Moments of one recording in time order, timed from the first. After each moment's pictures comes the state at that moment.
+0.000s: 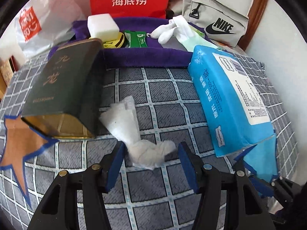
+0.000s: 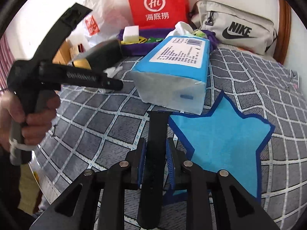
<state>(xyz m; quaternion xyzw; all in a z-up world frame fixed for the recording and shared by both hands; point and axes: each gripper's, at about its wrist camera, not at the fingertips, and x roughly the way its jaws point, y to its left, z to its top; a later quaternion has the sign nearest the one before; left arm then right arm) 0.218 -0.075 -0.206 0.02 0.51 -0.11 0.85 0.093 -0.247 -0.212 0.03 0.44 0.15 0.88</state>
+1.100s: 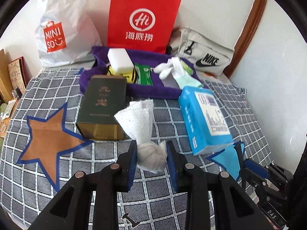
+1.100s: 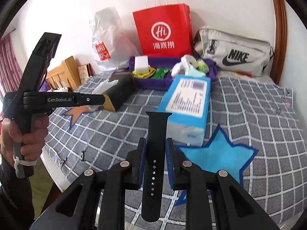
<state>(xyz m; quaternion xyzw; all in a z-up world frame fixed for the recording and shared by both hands) 0.176 -0.016 -0.119 -0.05 0.45 -0.14 0.88 0.083 -0.239 -0.124 0.04 0.39 0.16 0.91</state>
